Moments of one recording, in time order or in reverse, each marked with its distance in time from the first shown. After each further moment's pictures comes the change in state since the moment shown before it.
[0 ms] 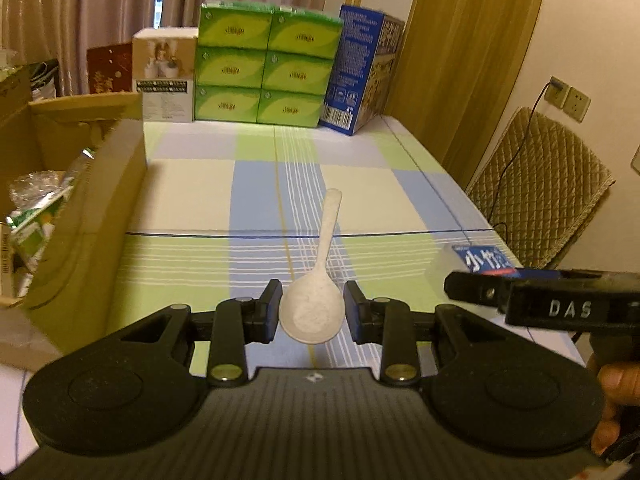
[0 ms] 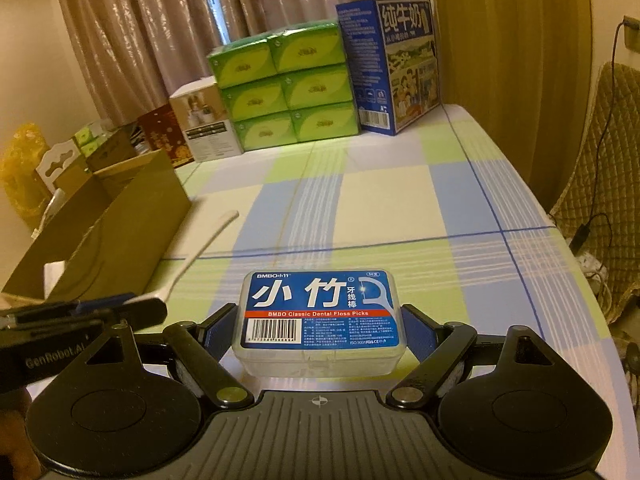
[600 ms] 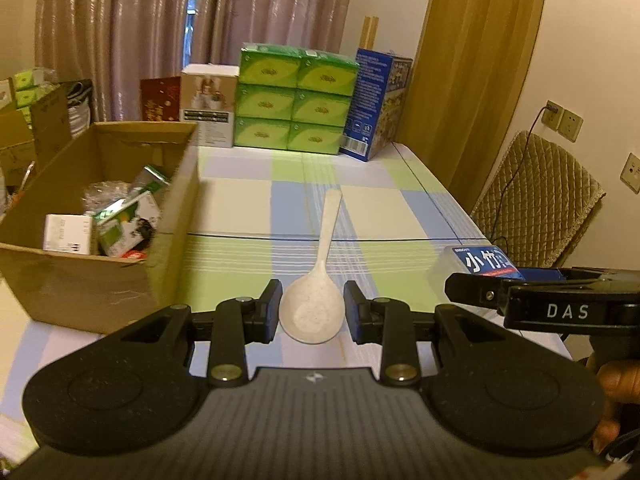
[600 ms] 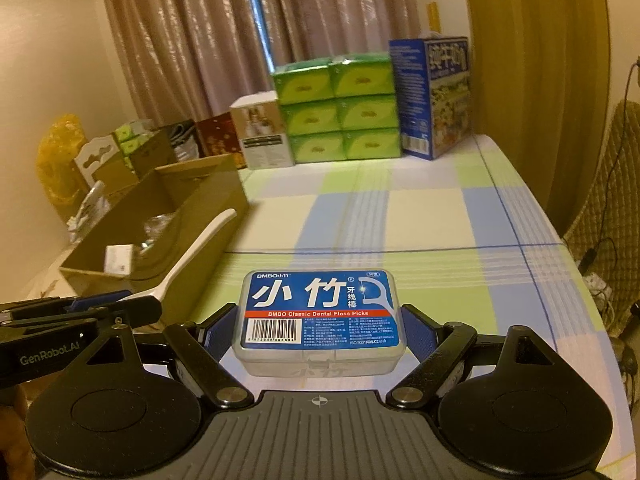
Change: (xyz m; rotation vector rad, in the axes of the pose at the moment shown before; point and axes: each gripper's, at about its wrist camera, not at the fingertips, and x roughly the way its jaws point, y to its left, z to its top) left arm -0.109 0.010 -0.026 -0.016 -0.078 0.061; right arm -0.063 0.064 -0.020 -0.076 -0.052 0.066
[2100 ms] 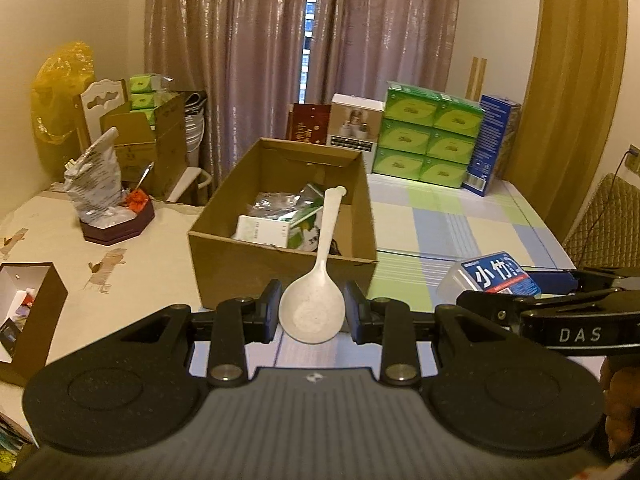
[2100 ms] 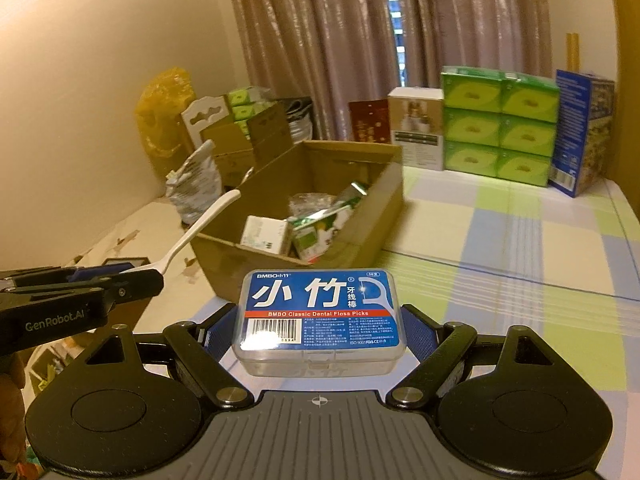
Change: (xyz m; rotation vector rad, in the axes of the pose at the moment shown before) left arm -0.100 0.124 -0.015 -0.099 -0.071 0.271; right arm 0.040 0.154 -0.012 -0.209 0.042 0.242
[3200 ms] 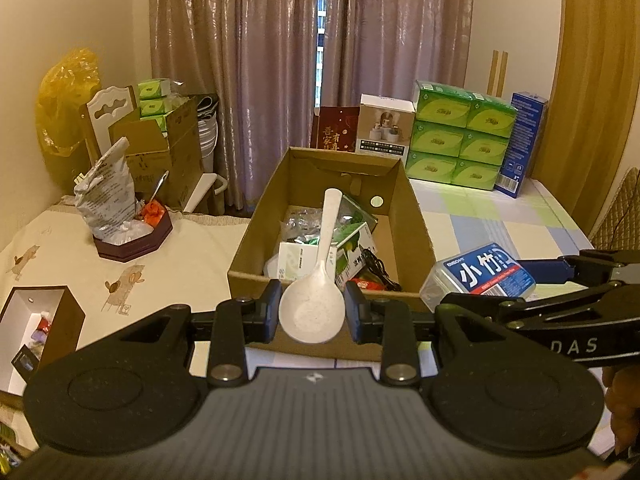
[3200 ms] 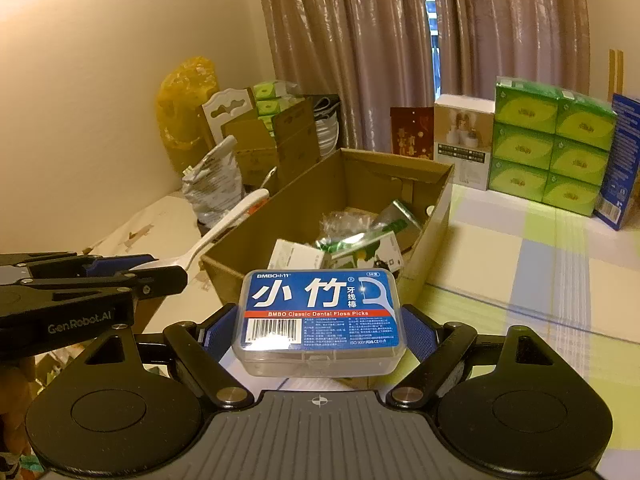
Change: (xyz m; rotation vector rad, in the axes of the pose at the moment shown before) left arm 0.050 0.045 0.036 0.041 0.016 0.036; right arm 0.070 0.024 0.050 -0.055 0.009 0.038
